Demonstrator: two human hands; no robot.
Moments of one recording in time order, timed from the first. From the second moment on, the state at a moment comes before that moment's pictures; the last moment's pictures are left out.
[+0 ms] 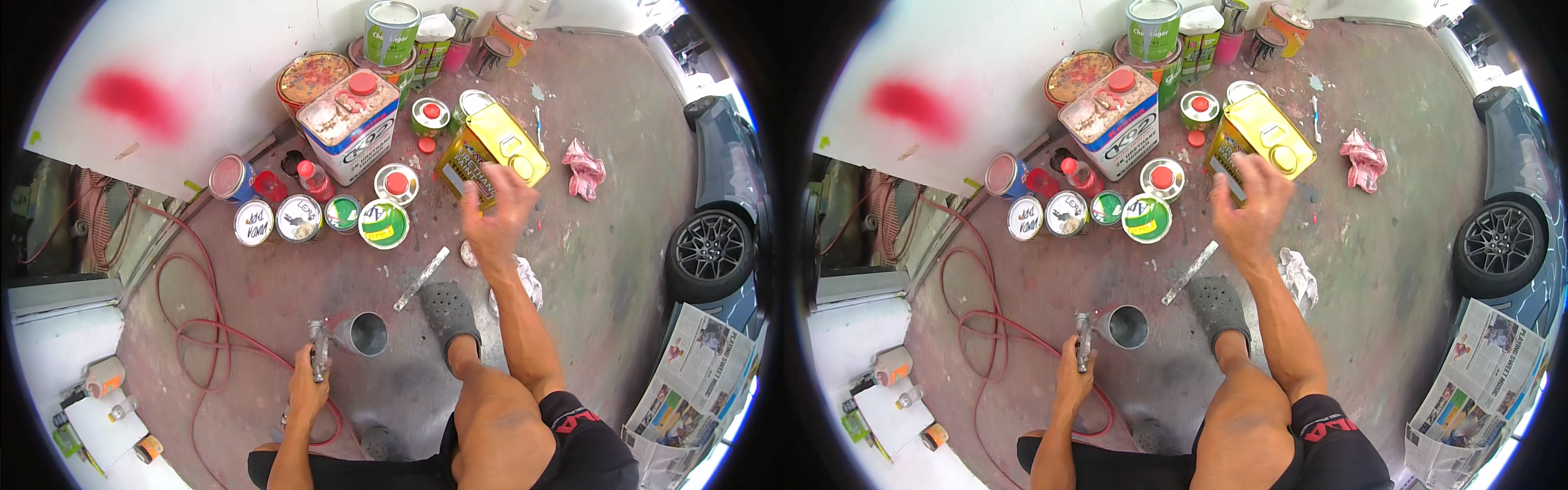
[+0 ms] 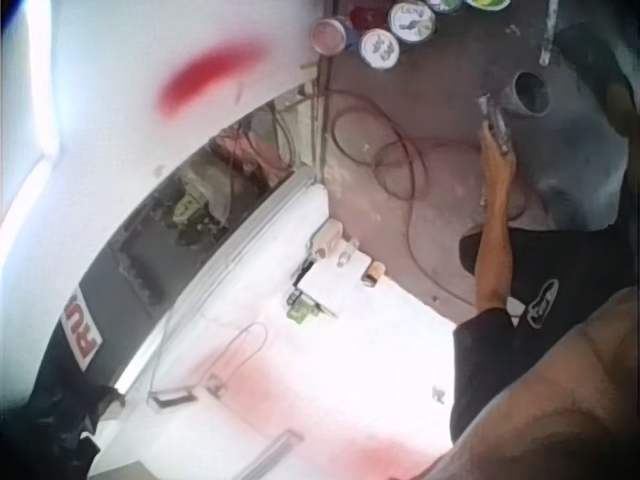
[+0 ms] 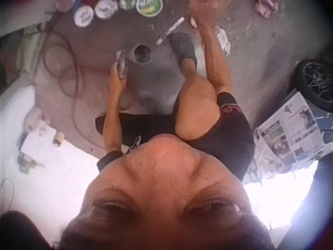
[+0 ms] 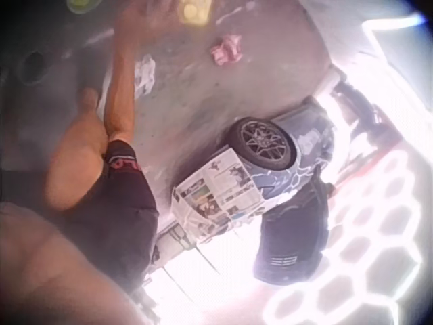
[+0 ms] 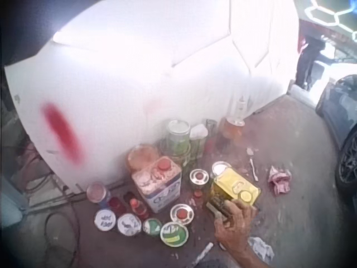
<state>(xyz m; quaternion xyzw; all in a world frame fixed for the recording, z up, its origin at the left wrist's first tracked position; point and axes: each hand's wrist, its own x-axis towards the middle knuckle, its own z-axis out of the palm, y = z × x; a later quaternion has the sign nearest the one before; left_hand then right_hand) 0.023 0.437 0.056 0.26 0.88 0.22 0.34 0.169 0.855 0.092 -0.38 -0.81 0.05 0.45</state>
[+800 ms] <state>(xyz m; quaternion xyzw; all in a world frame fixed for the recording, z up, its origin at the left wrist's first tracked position) 0.002 0.452 -0.006 0.23 0.86 0.28 0.36 0.278 0.999 0.176 -0.58 -0.74 0.02 0.34</state>
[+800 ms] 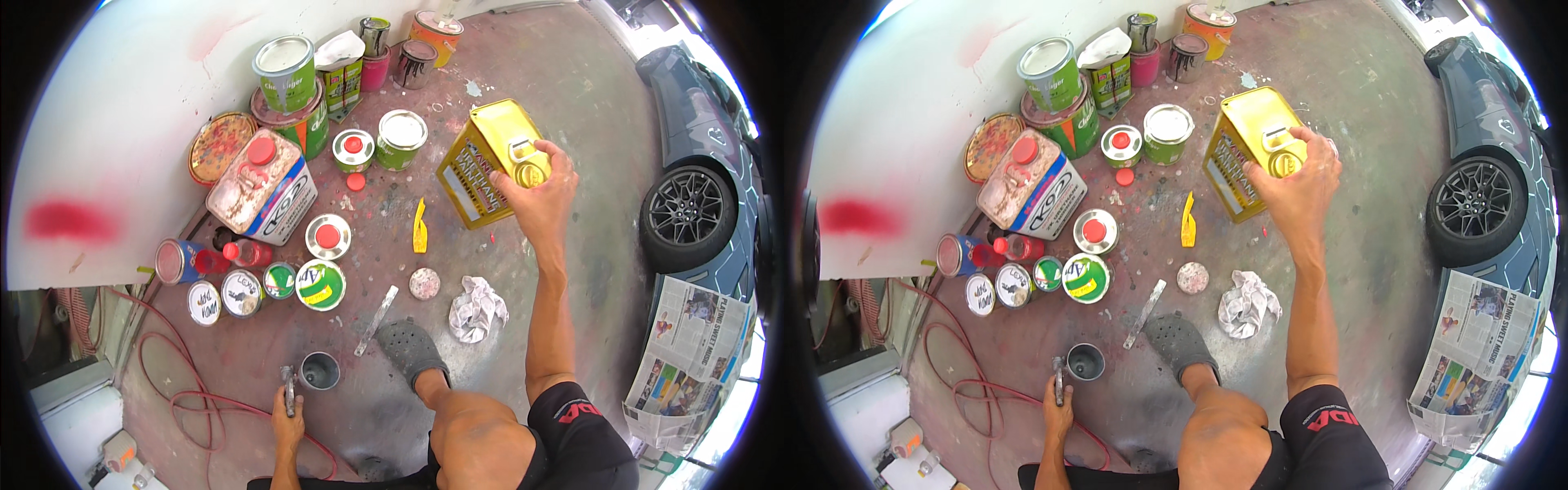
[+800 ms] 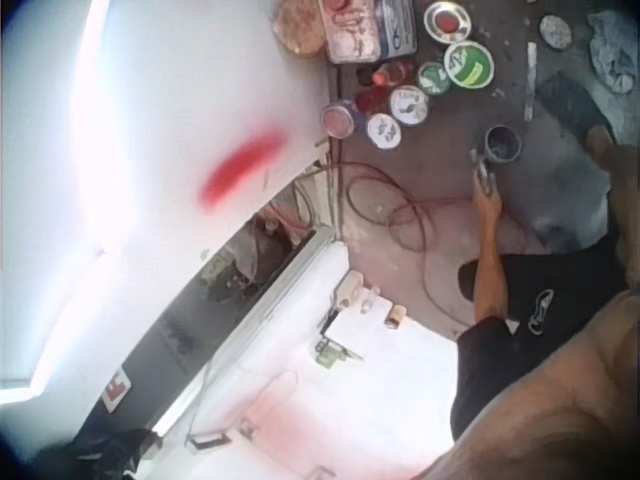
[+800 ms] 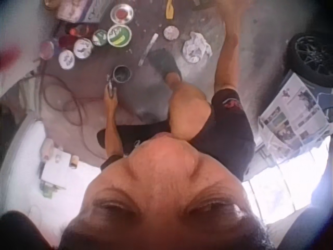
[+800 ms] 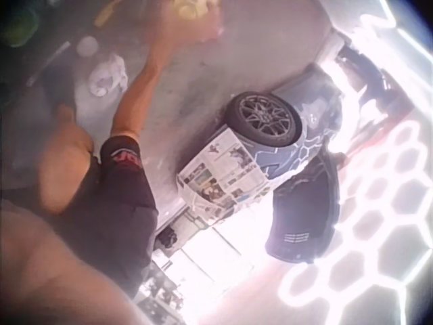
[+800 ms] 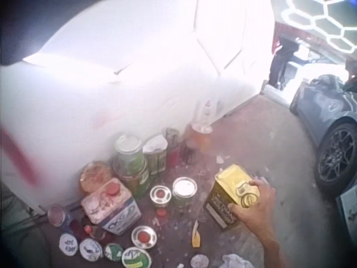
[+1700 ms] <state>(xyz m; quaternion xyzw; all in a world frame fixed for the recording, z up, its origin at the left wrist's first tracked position) 0.017 0.474 0.001 0.15 0.91 0.21 0.34 0.159 1.264 0.098 -0.48 -0.81 0.20 0.27</state>
